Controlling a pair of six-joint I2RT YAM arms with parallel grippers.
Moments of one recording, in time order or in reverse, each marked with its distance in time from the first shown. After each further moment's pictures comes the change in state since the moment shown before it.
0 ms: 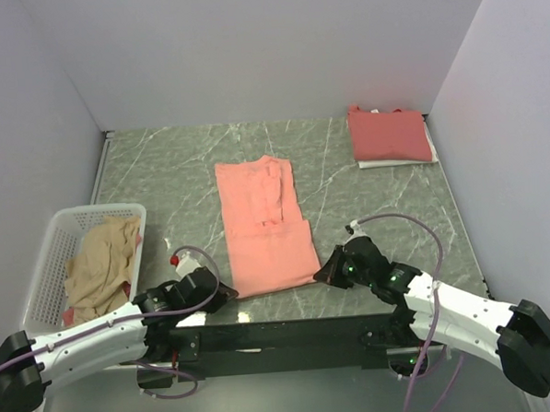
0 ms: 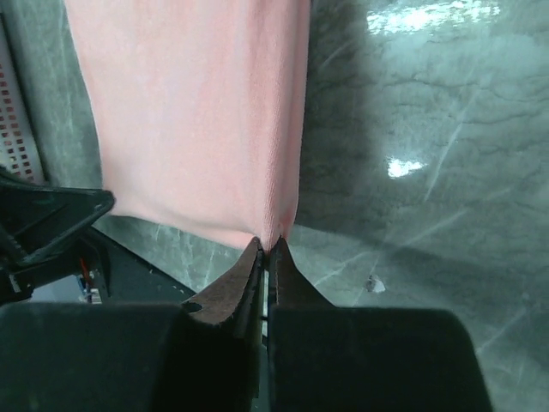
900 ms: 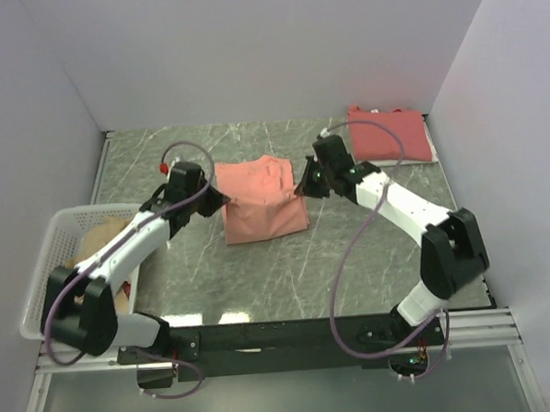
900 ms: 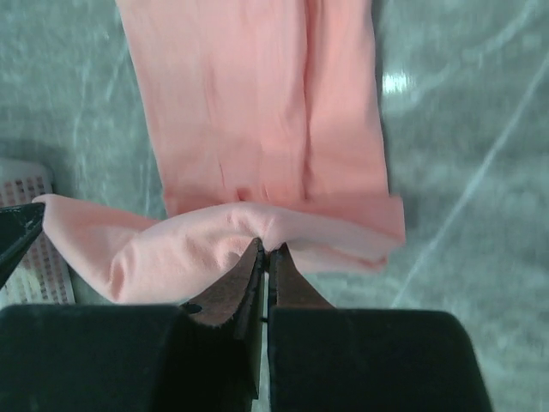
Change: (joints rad) left arm 0.576 0.607 0.686 0.058 0.210 0.401; right arm -0.242 0.700 0.916 -0.290 -0.007 -0.299
